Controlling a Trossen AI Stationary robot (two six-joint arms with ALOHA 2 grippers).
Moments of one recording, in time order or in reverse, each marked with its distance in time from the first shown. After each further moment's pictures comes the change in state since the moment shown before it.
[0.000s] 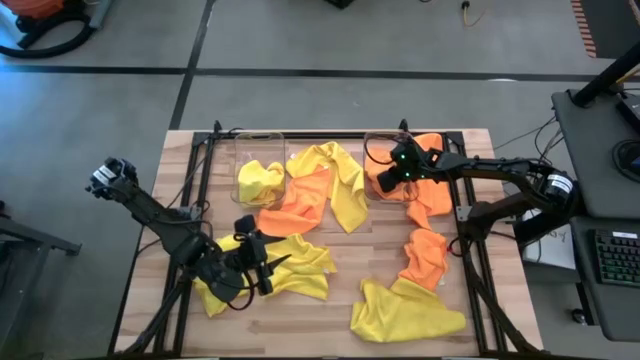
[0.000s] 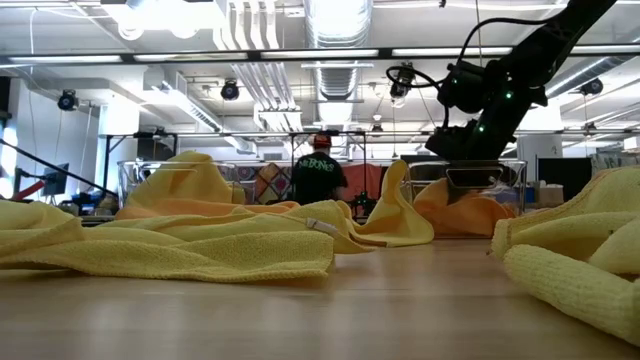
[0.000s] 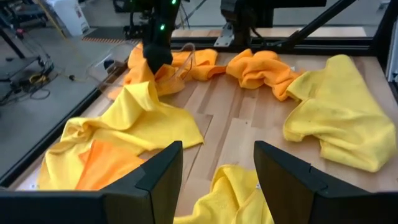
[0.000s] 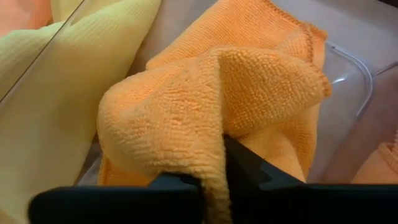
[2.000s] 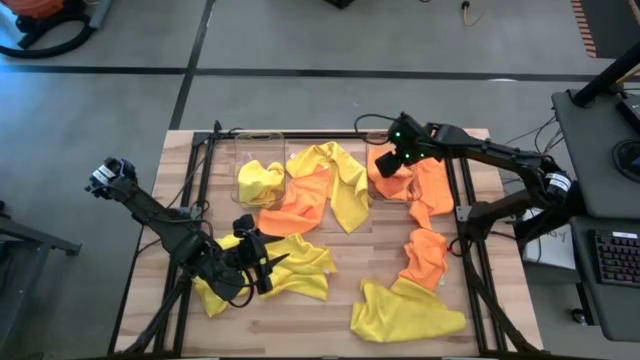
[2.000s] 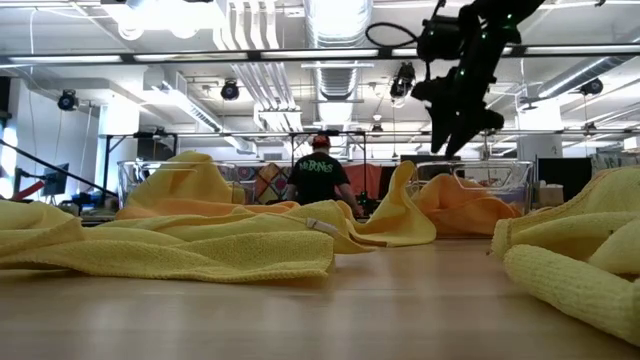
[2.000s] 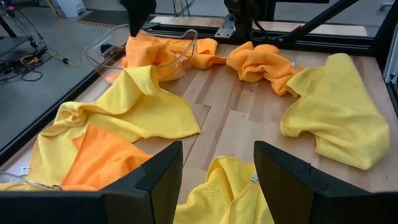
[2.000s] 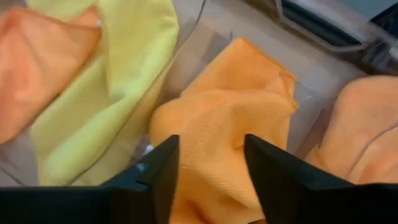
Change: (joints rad) left arm 0.009 -0.008 0.005 -0.051 0.035 -0.085; right arm 0.024 0.026 0.441 -0.552 0.025 0.000
